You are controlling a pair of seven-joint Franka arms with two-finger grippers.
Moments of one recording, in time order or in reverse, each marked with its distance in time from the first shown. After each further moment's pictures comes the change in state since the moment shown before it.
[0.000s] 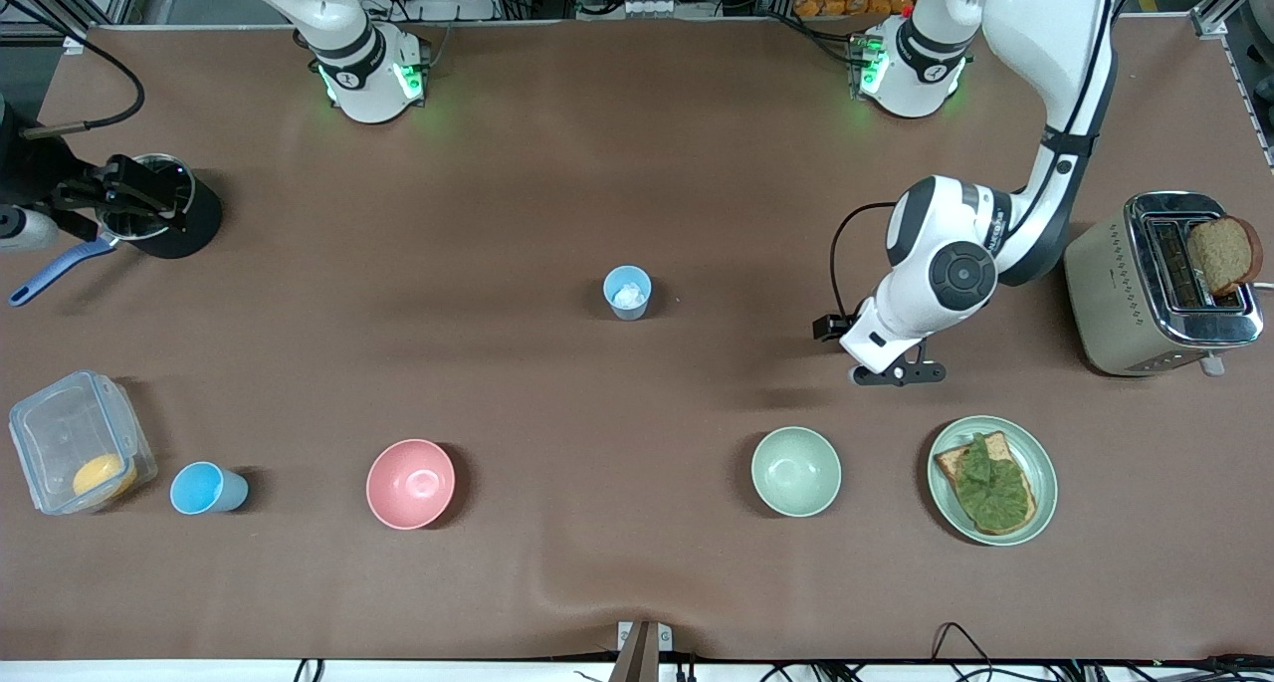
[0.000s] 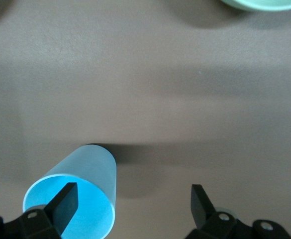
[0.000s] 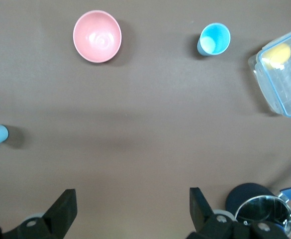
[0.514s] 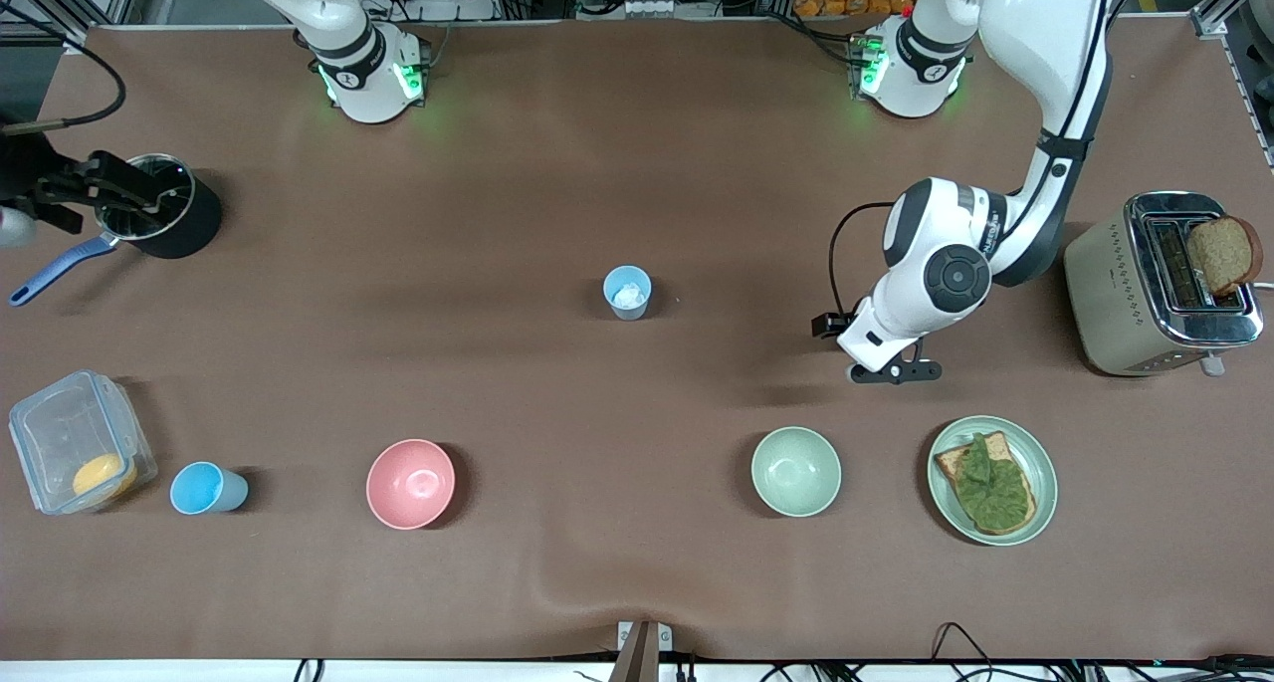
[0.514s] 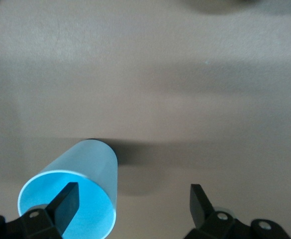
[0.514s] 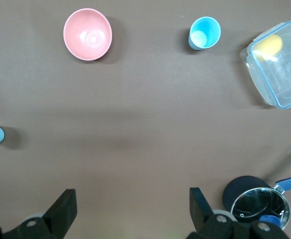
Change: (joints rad) left arm 0.000 0.003 0.001 -0.019 0.000 0.000 0.000; right arm -0.022 0.000 -0.021 0.008 0.000 -0.007 0.000
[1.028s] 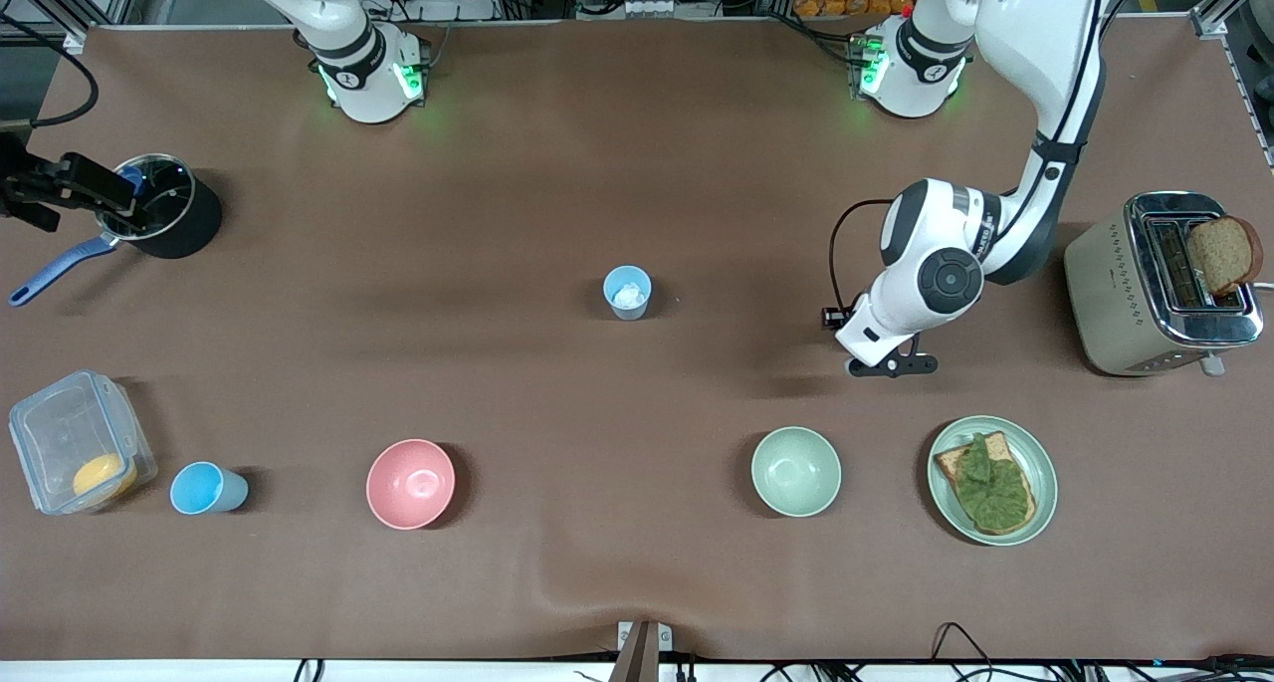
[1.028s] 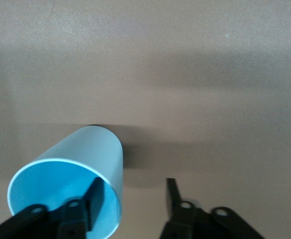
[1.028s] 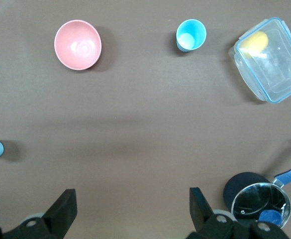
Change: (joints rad) left arm 0.000 0.006 0.001 -0.036 0.000 0.000 0.000; right arm -0.018 -0.003 -0.004 0.010 0.000 0.006 0.062
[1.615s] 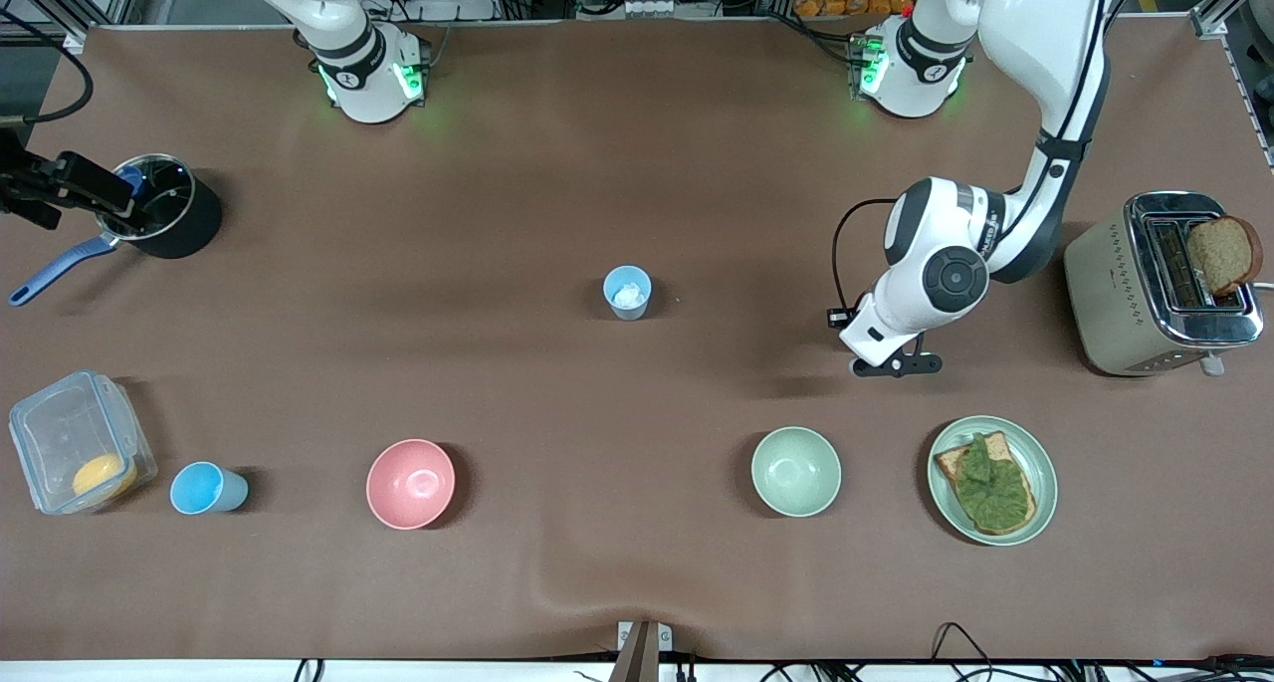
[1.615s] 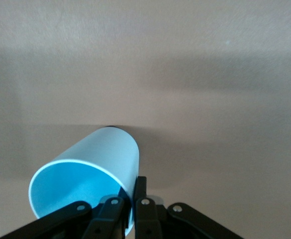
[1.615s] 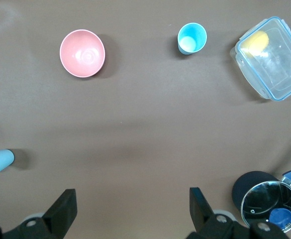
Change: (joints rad) left arm 0.001 -0.017 0.006 0.004 0.000 0.004 0.000; right arm 0.000 -0.003 0.006 0.015 0.018 -0.002 0.035
